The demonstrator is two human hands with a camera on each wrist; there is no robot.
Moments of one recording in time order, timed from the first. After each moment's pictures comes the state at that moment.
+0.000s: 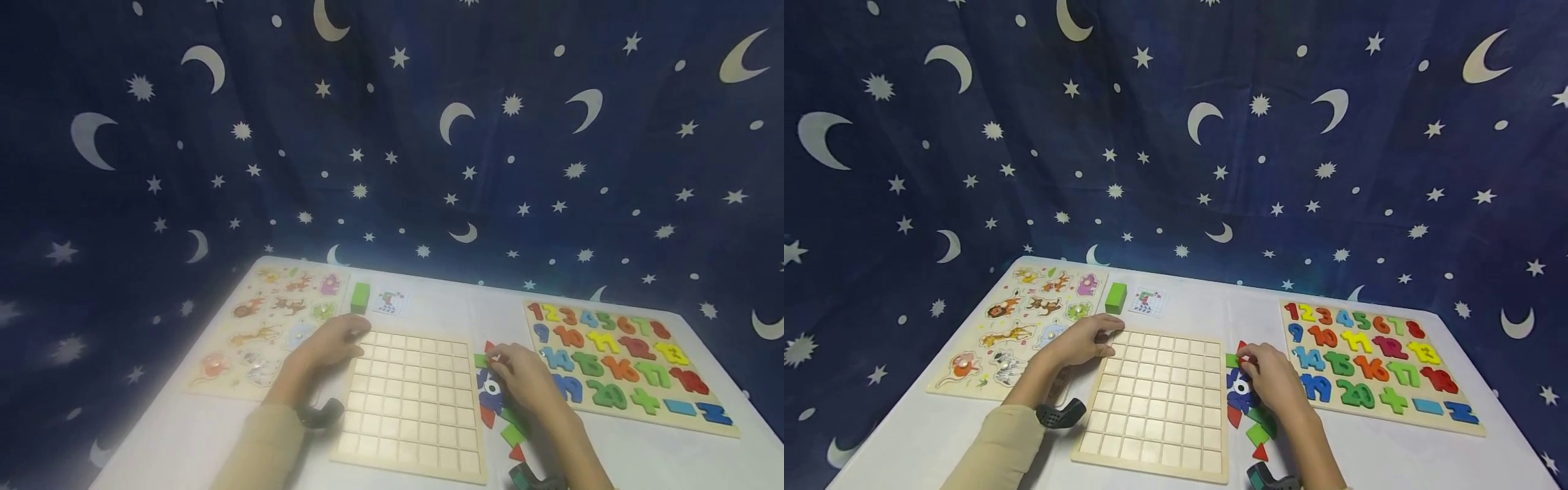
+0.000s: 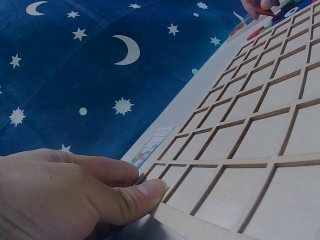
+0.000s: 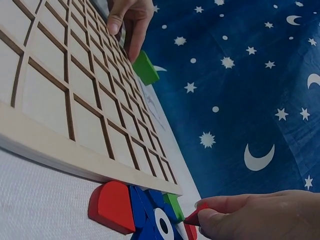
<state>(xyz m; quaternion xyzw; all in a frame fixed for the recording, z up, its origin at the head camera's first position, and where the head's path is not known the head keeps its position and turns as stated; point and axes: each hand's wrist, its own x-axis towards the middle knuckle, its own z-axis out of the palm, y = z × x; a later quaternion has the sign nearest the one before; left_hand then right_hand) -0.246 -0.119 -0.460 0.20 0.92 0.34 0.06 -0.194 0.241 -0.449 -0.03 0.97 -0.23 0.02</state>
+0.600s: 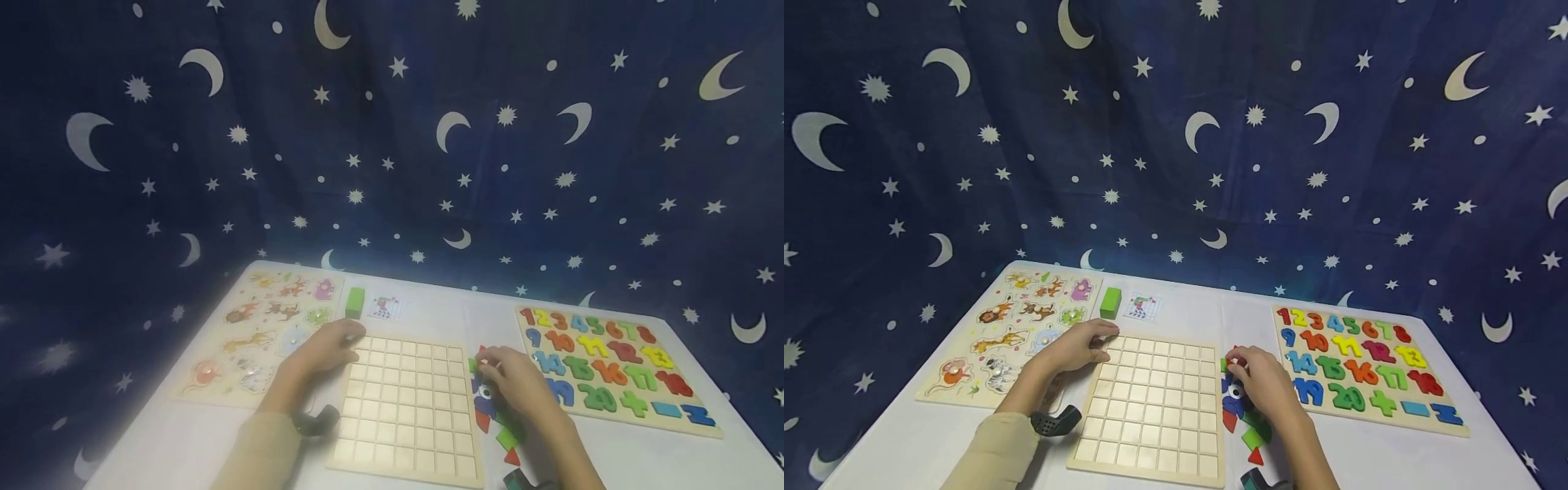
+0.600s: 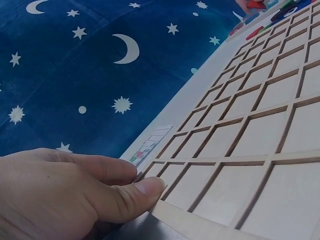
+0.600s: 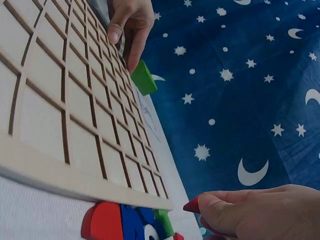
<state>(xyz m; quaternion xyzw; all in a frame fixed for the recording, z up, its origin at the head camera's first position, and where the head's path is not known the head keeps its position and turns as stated) -0.243 -0.120 -0.457 0.22 0.91 0.34 0.05 -0.186 0.229 -0.433 -0.04 0.97 -0.25 0.02</state>
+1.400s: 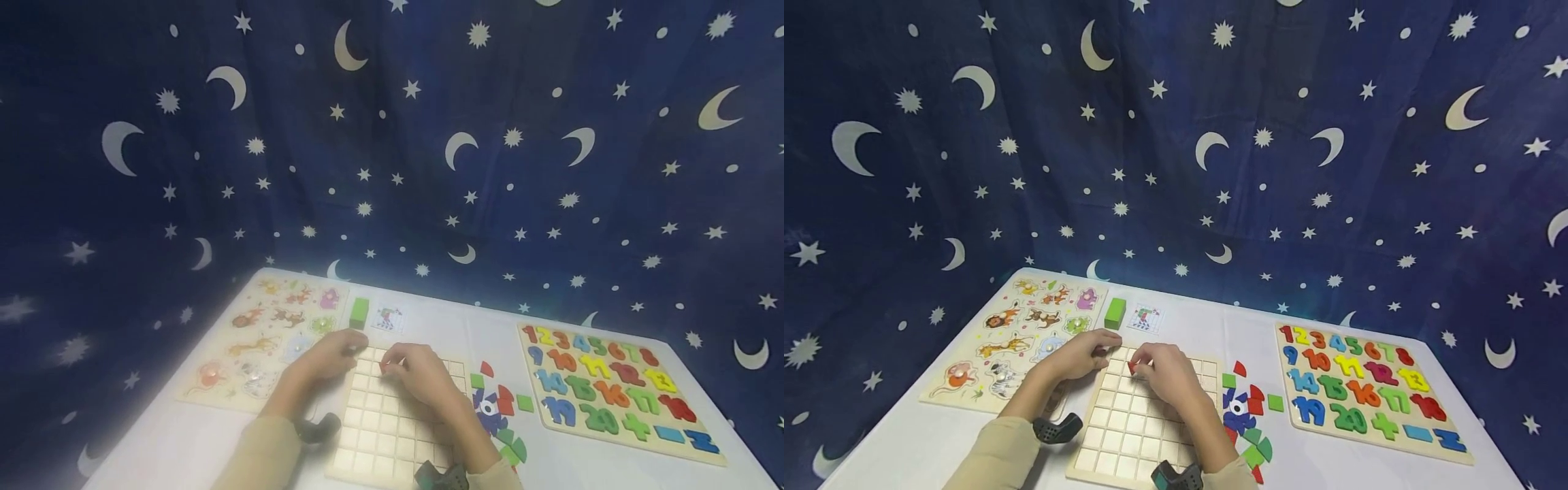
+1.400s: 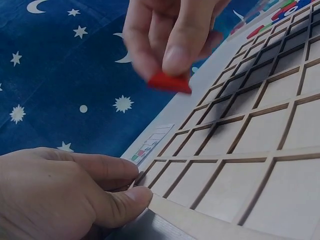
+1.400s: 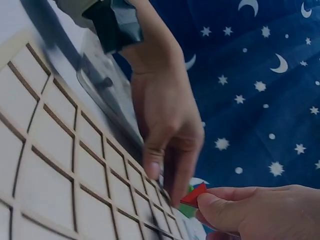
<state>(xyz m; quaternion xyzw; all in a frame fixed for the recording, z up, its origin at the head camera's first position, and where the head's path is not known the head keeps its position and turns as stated) -0.240 -0.124 -0.463 0.22 0.90 0.37 0.05 -0.207 0.094 -0.434 -0.23 0.92 -0.31 -0.01</state>
